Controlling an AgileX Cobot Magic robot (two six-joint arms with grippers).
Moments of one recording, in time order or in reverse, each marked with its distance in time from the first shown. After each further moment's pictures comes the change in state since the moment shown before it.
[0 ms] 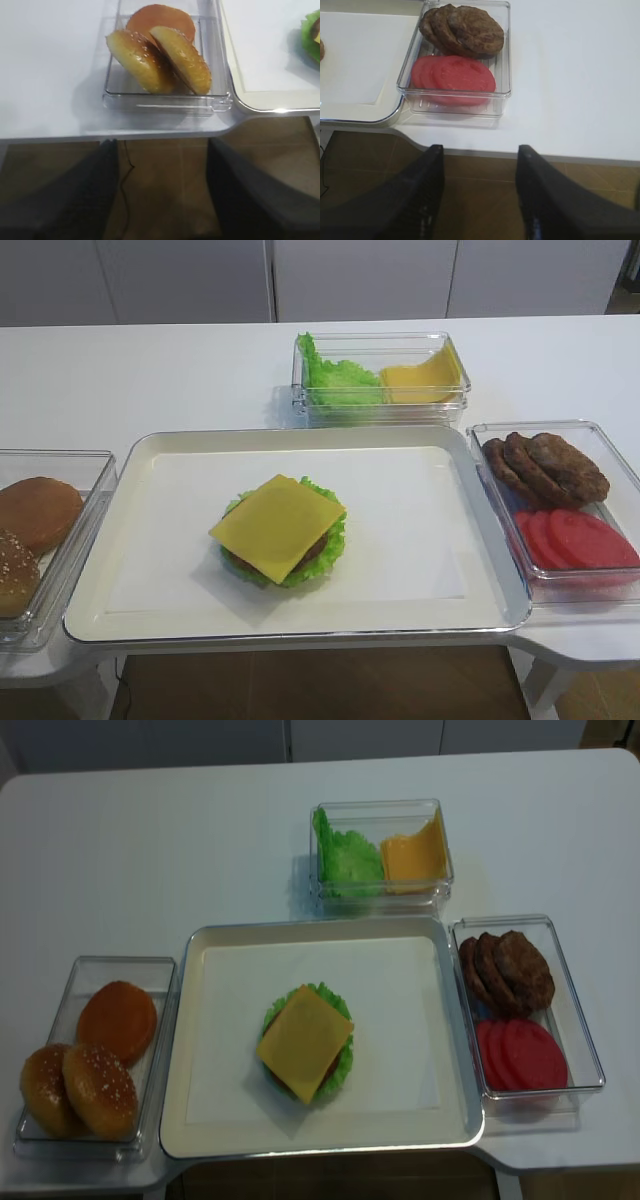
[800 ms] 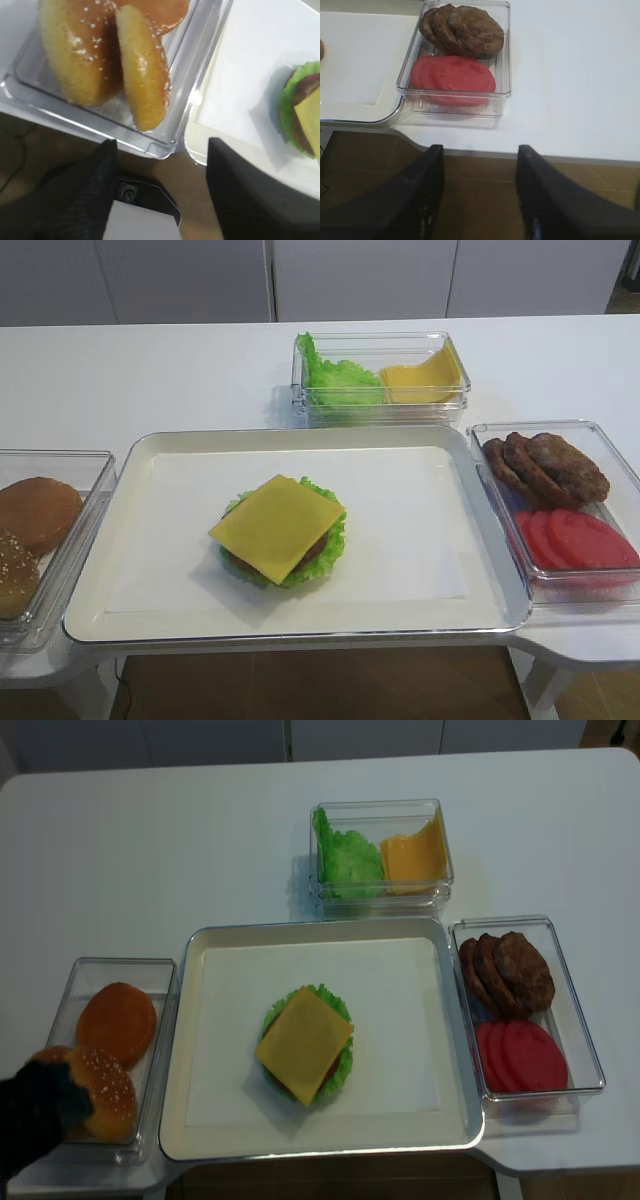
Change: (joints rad) left arm 0.000 0.646 -0.085 -0.184 -0.243 -0.365; right arm 0.000 0.000 0.000 0.000 0.000 -0.002
